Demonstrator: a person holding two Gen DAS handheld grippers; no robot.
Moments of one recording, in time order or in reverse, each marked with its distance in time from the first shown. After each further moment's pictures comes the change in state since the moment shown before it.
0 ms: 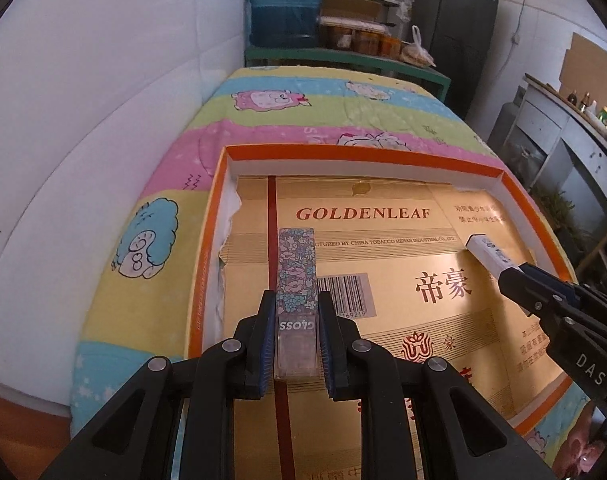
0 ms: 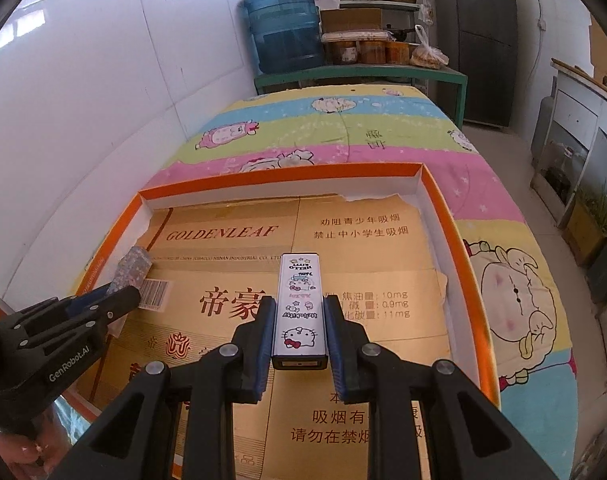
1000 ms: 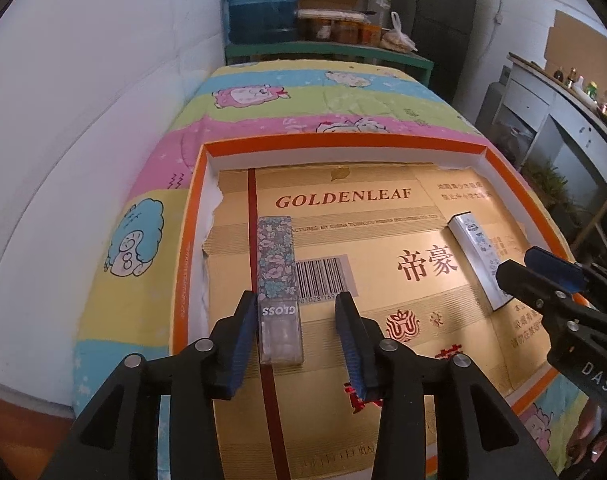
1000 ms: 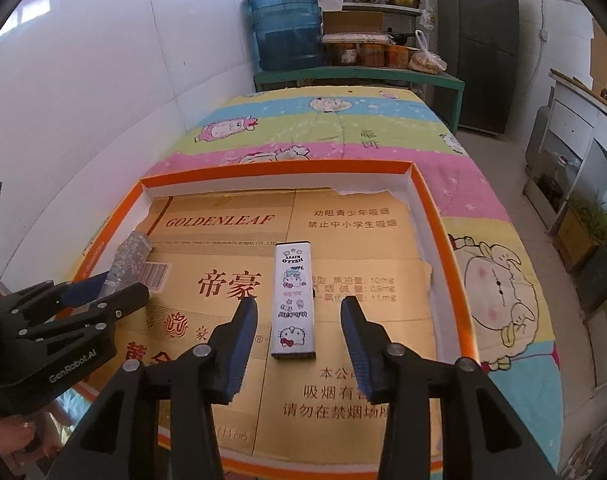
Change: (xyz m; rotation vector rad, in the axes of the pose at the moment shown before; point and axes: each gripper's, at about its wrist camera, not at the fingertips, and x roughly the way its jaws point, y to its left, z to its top) left arm -0.006 -0.011 -0.005 0.075 0.022 -0.020; right arm -0.016 0.003 -0.008 -0.032 0.002 -0.034
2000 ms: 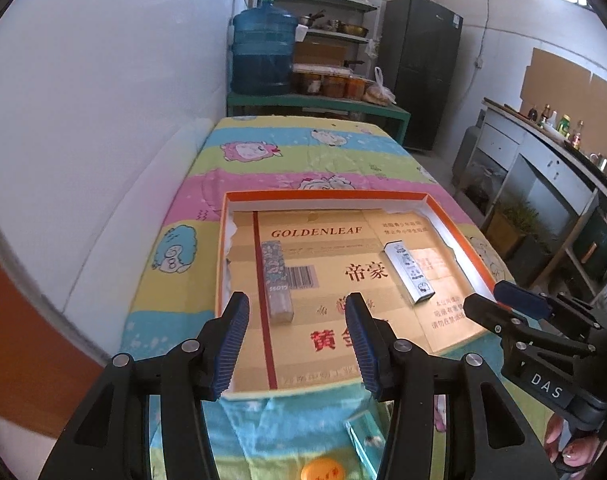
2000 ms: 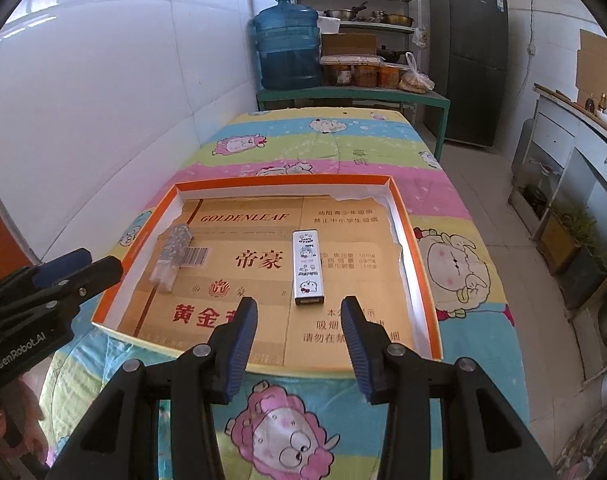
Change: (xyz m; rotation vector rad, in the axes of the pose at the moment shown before) left arm -0.115 0.004 -0.029 -0.035 -0.167 -0.059; right arm -0.075 0.022 -0.021 -0.010 -0.053 -0.034
